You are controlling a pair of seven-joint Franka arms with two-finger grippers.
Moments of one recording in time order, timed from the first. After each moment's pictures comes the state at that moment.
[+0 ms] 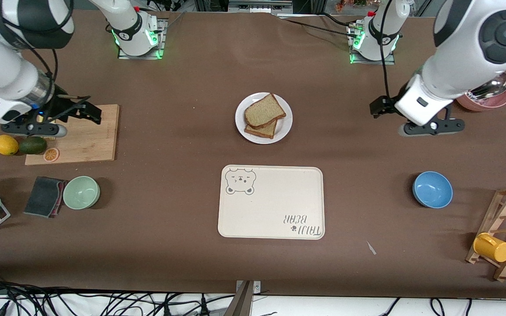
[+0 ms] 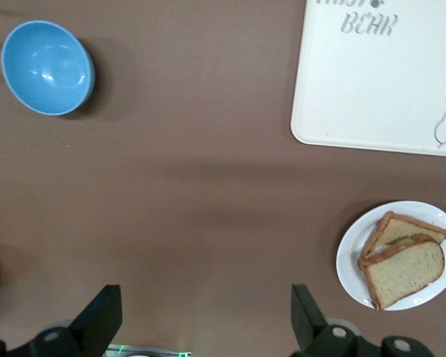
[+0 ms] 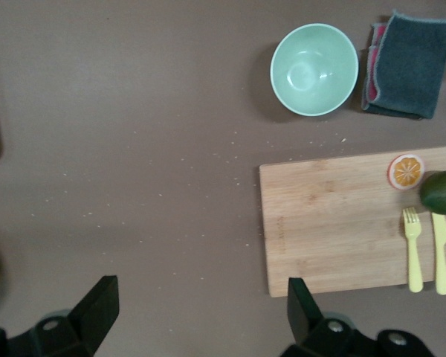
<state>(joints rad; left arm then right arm) 0.05 0.12 -0.38 -1.59 0.01 1.53 -0.39 0.04 0.01 0.04 -1.85 -0.01 1.78 0.11</state>
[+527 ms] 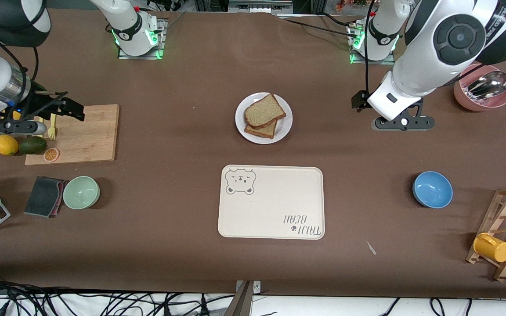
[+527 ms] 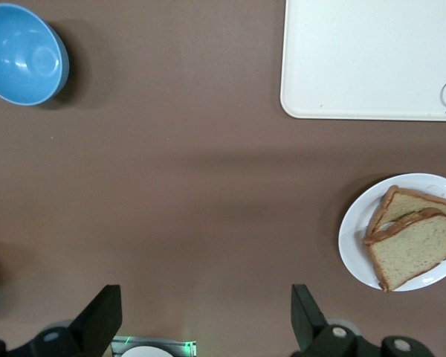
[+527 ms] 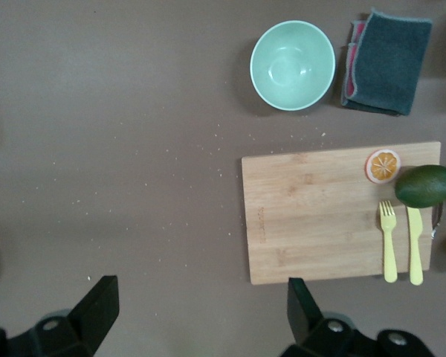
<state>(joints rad) 0.01 0.13 -0.38 -1.65 0.02 1.54 -0.39 0.03 0.01 0.01 -1.78 0.00 1.68 0.06</state>
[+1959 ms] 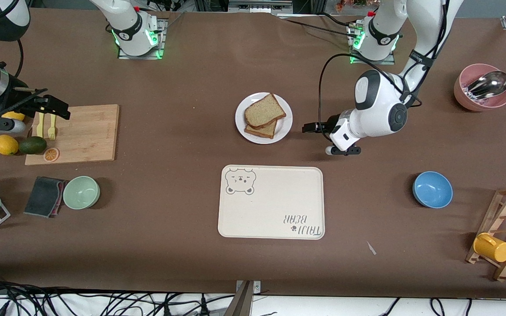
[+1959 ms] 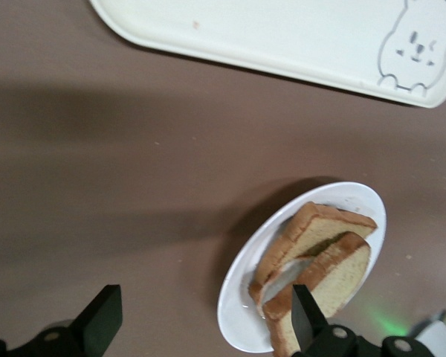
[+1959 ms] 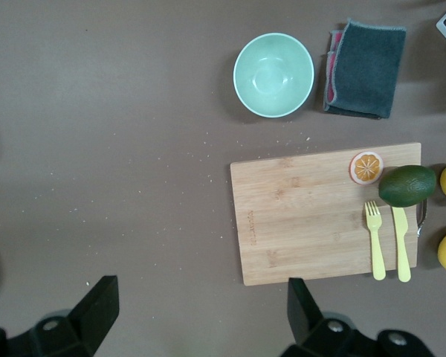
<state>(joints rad) -0.02 0.35 -0.38 -2.17 -0.70 2.30 0.02 0.01 0.02 0.00 -1.75 -0.01 1.68 0.06</state>
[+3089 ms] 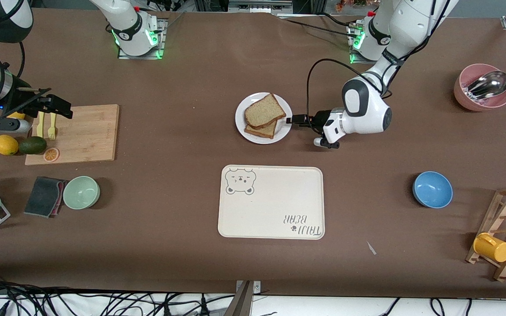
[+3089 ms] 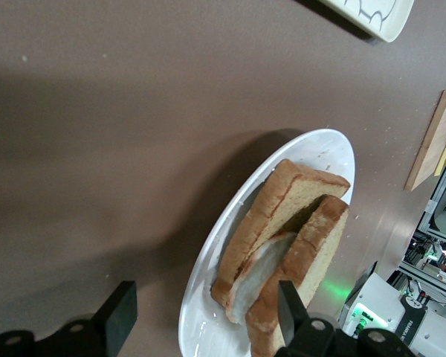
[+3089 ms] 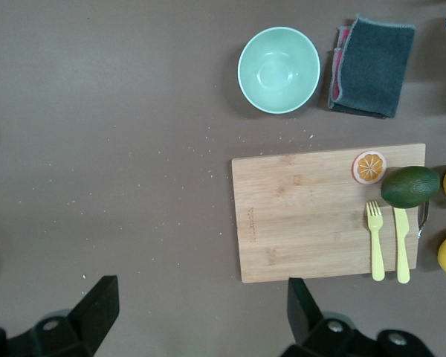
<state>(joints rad) -0.09 0.47 -0.37 -2.25 -1.16 2.36 0.50 0.01 0.02 0.00 -1.76 -0.01 1.67 0.03</state>
